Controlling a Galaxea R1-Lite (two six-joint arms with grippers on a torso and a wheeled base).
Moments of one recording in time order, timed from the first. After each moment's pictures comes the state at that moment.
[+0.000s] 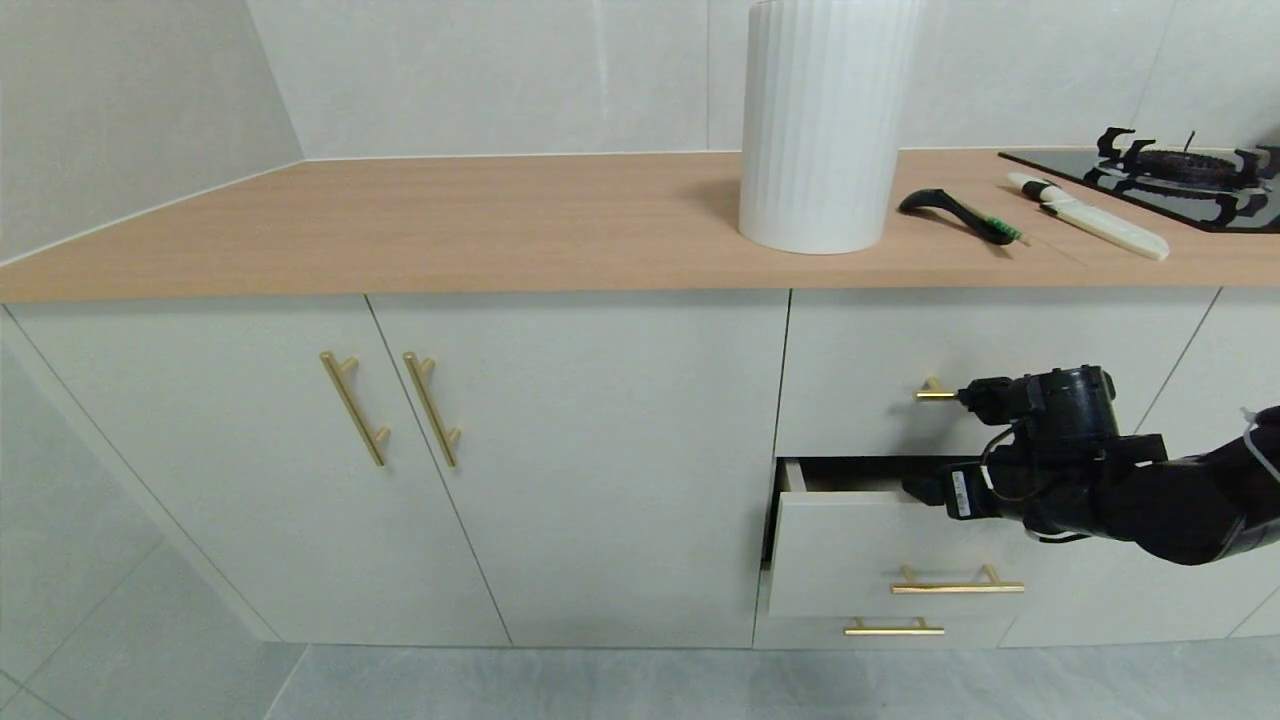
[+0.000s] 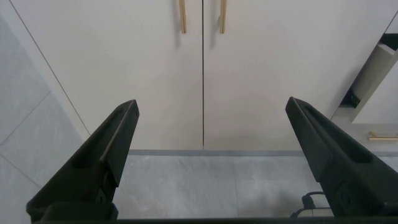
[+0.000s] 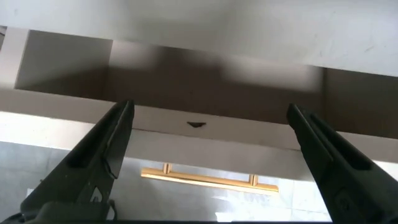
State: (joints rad) left arm 0.00 0.00 0.00 0.00 0.00 0.00; right arm 0.20 1.96 -0.83 -0.47 -0.09 0.04
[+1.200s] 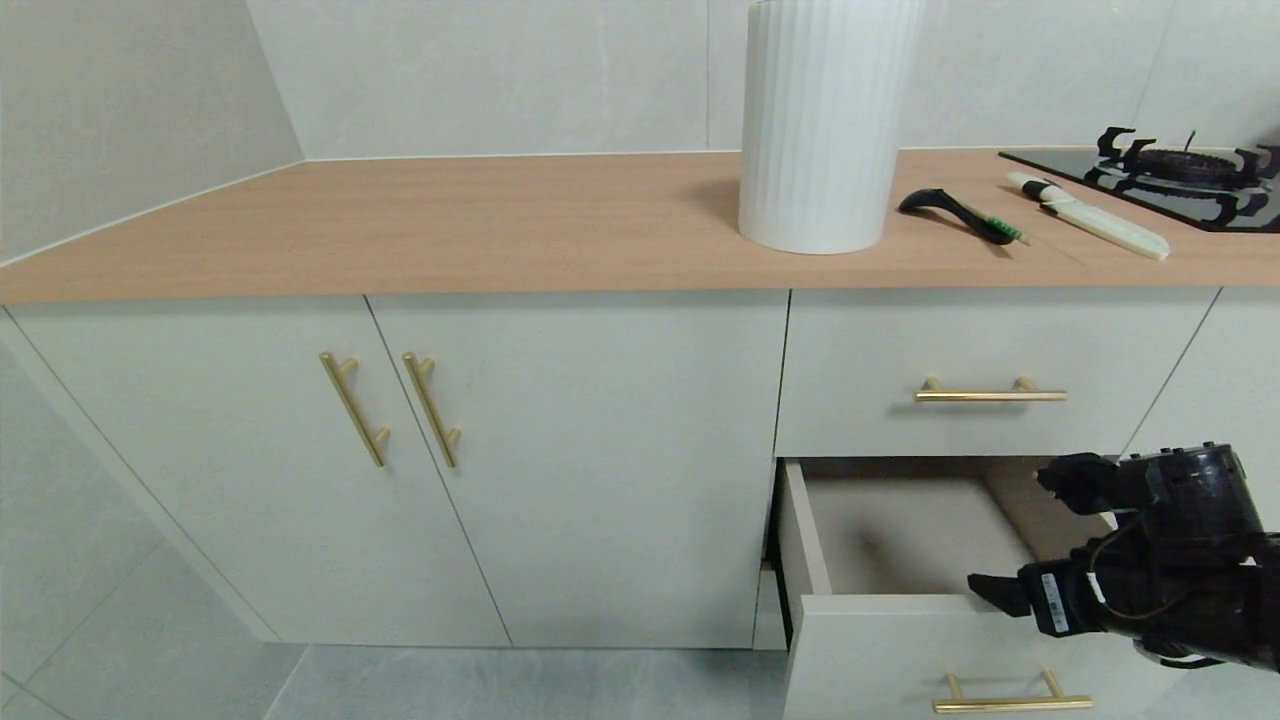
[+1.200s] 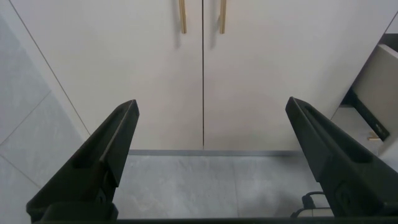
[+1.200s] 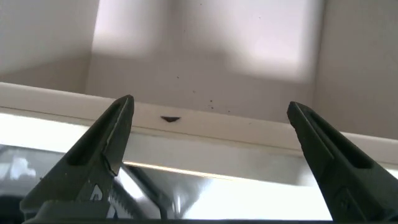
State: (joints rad) left arm 0.00 0.00 0.00 0.00 0.00 0.00; right arm 0.21 1.67 -0.44 -0.46 -0.09 0.03
